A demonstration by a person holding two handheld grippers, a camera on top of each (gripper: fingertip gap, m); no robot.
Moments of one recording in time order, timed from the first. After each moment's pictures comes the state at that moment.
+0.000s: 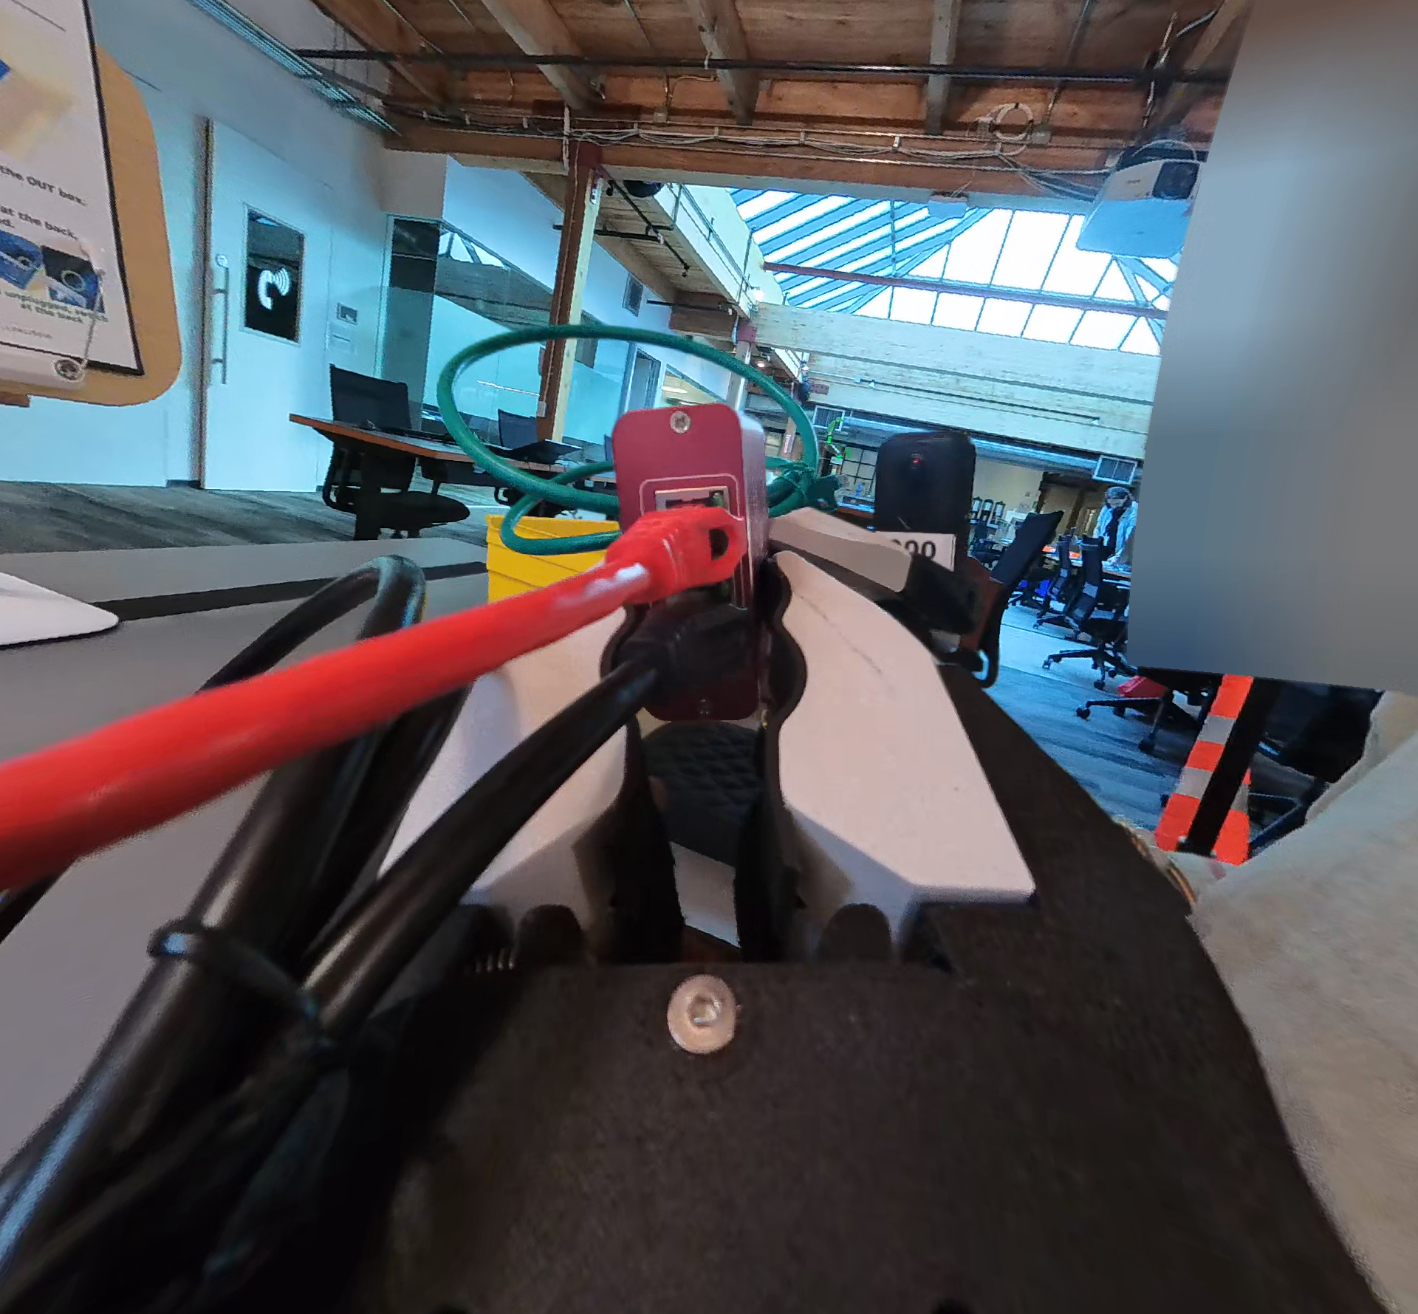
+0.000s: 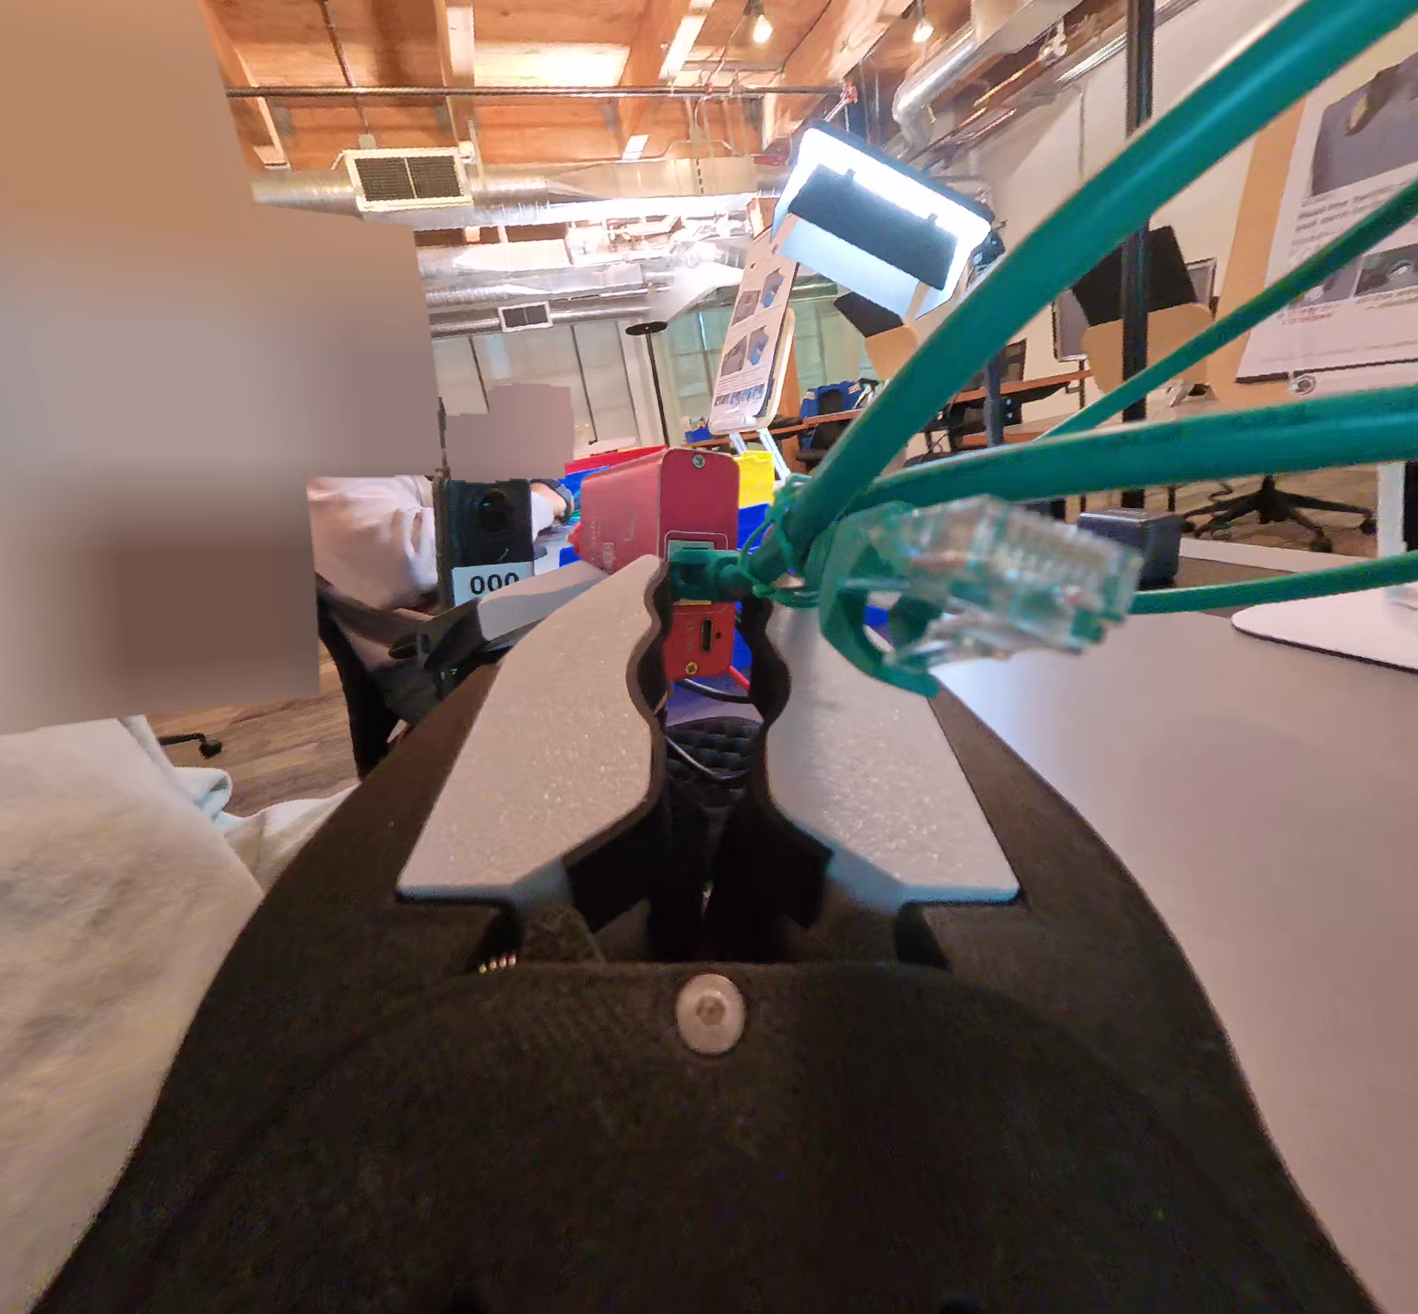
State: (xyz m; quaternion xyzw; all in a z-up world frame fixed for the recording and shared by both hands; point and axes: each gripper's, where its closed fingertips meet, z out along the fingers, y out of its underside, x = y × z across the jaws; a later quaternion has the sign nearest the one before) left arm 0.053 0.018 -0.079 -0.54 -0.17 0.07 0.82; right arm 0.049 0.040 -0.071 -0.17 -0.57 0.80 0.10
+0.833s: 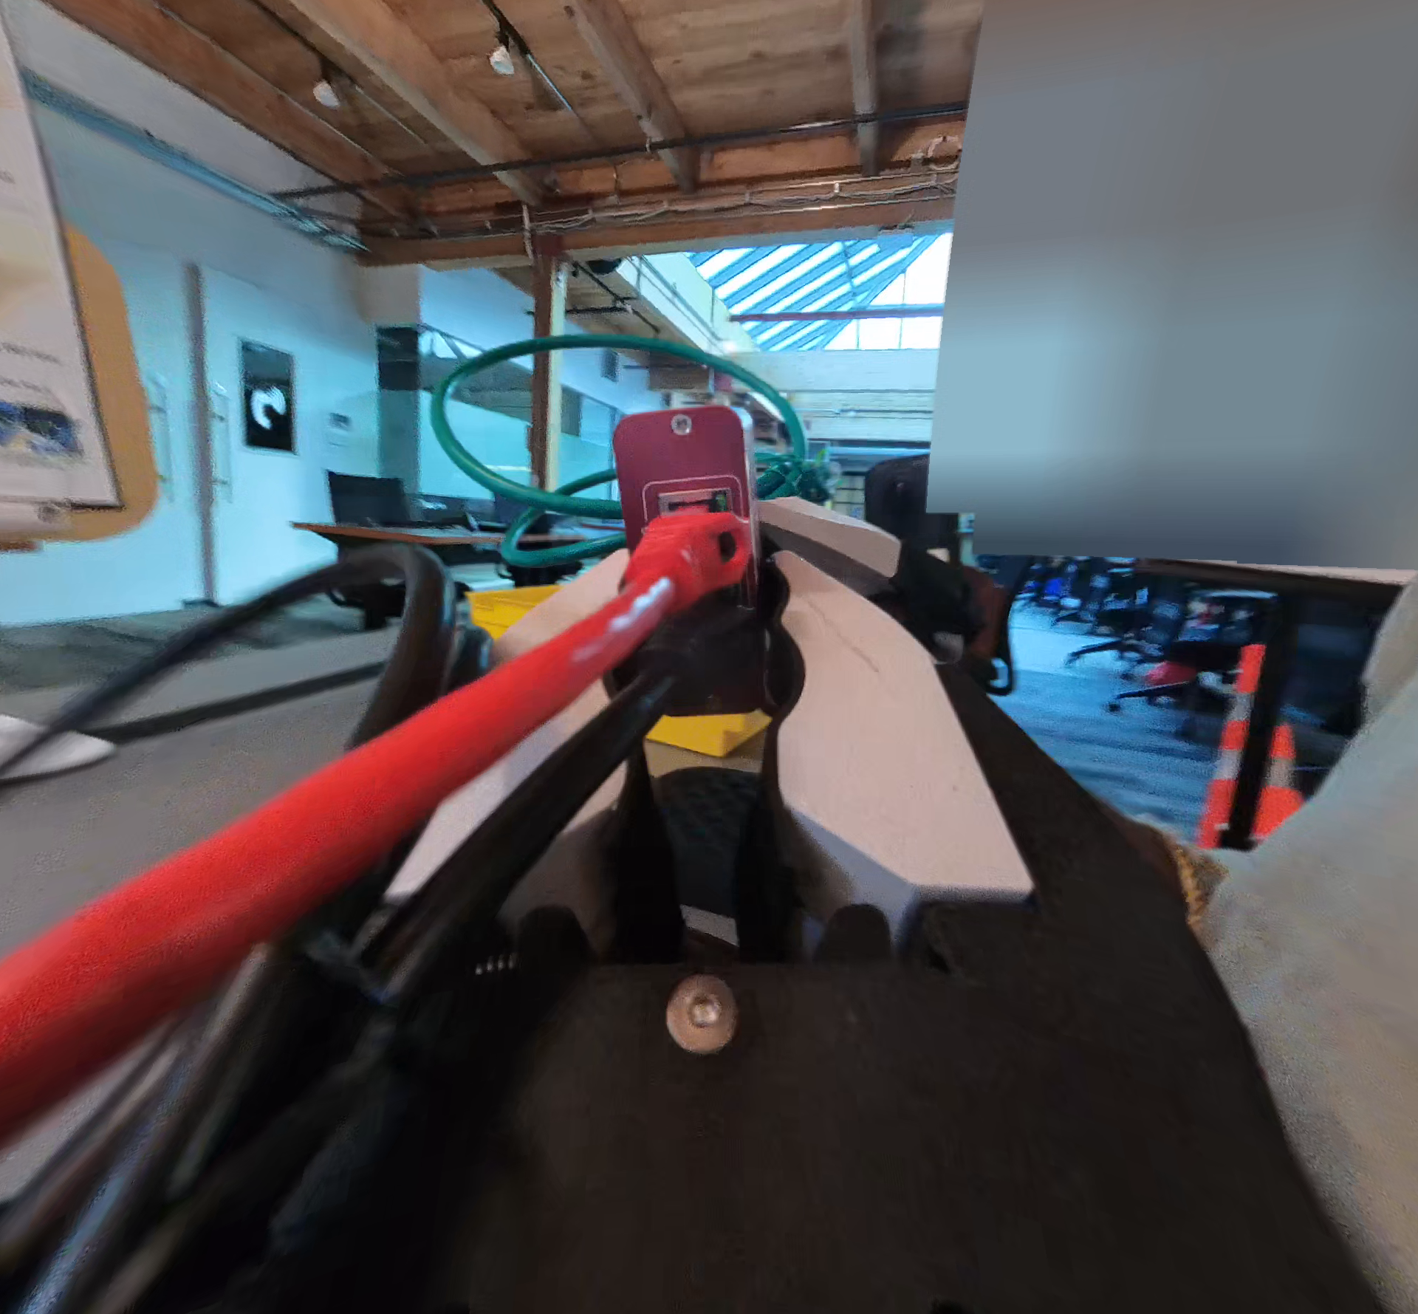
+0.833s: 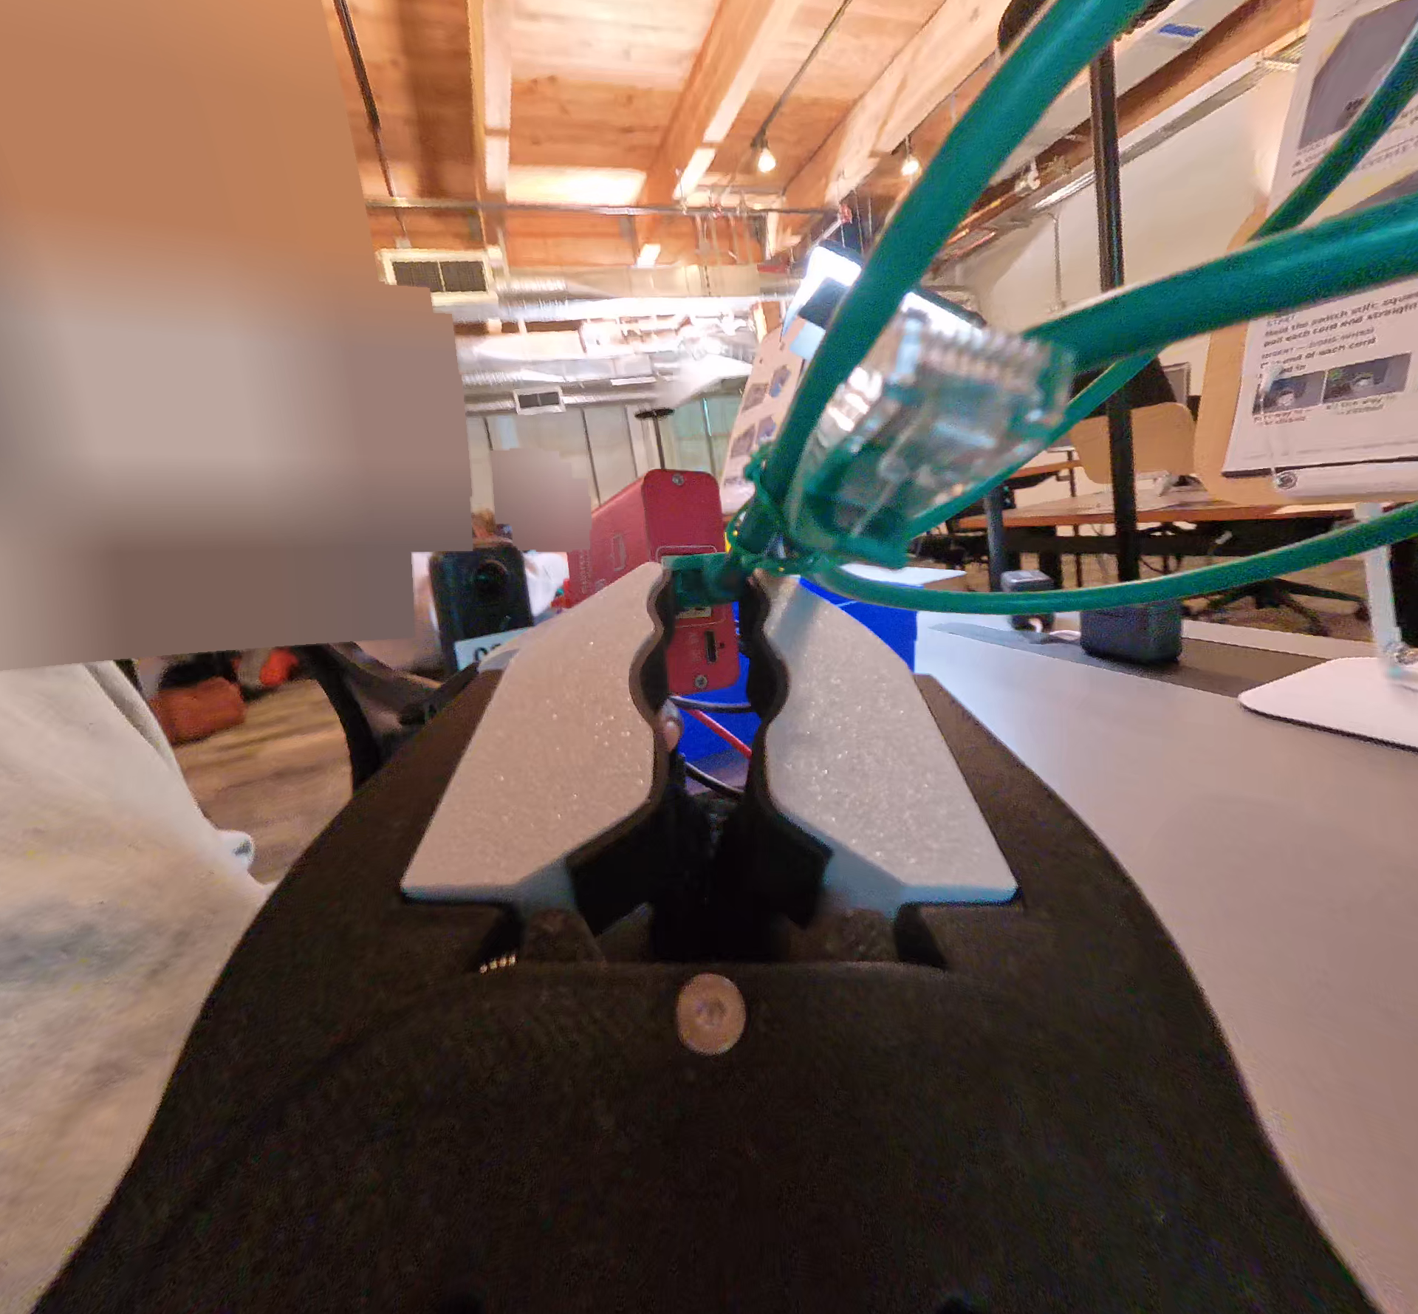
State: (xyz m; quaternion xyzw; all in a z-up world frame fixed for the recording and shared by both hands) left arm 0.074 0.024 -0.064 -0.52 -0.11 0.11 0.84; right arm 0.068 0.048 -0.049 -0.16 -0.52 0.83 0.11
